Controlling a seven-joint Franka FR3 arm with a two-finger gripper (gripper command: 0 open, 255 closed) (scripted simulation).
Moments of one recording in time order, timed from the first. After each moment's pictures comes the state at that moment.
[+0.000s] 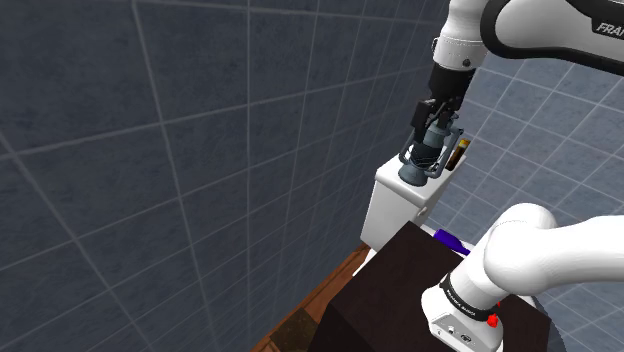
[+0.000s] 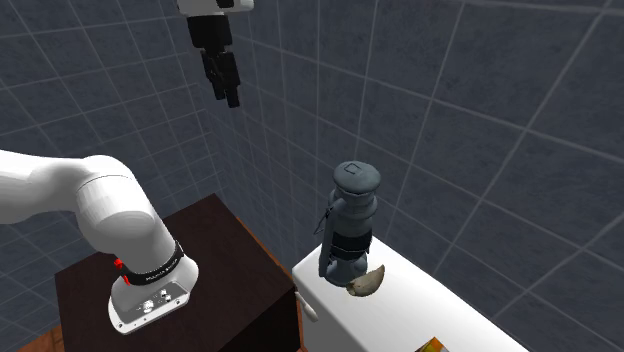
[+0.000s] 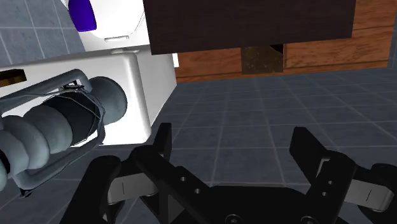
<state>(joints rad) 0.00 -0.79 0.07 -2.29 -0.12 1.42 0.17</state>
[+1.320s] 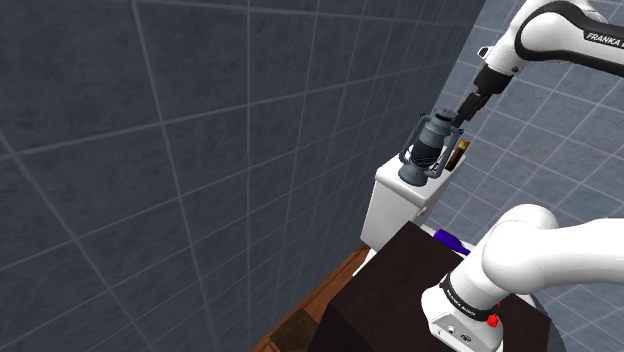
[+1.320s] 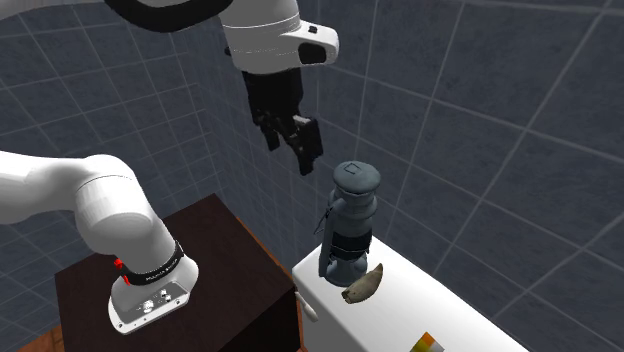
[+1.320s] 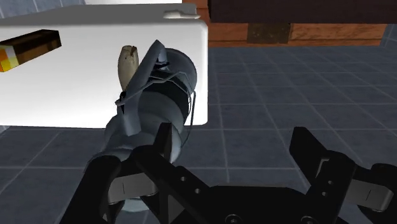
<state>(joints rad) -0.04 -0.82 -0.49 -2.30 -0.33 1.66 -0.37</state>
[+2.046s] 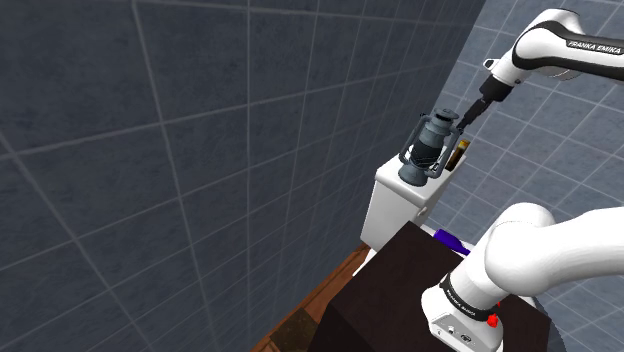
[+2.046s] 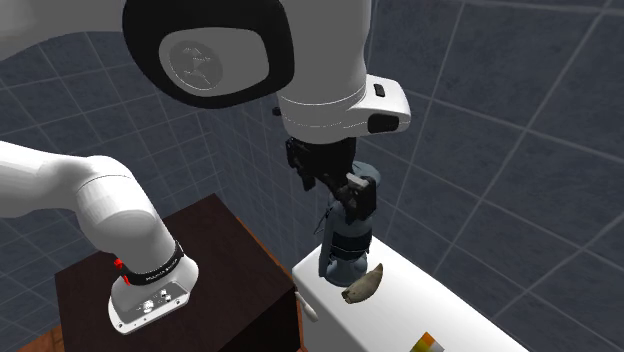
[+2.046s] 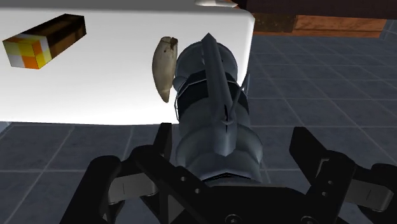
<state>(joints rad) 0.03 -0.69 -0.78 -2.21 -0.33 1.79 -0.61</state>
